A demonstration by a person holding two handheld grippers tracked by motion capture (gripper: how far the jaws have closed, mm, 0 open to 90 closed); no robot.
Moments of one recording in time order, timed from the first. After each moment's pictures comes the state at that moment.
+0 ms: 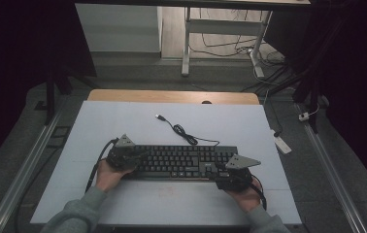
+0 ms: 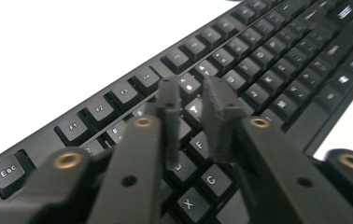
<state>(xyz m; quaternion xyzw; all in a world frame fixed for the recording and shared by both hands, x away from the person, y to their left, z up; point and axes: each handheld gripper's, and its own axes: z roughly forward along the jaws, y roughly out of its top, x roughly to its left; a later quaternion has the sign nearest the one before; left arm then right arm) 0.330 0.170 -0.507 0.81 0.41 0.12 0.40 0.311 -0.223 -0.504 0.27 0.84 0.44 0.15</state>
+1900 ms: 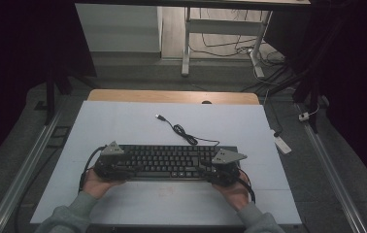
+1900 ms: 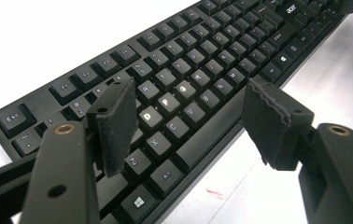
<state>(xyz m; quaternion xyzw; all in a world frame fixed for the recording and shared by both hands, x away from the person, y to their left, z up) 0.292 0.190 -0.492 0.81 0.40 0.10 0.41 0.318 -0.182 -0.491 0.24 0.85 0.45 0.14</state>
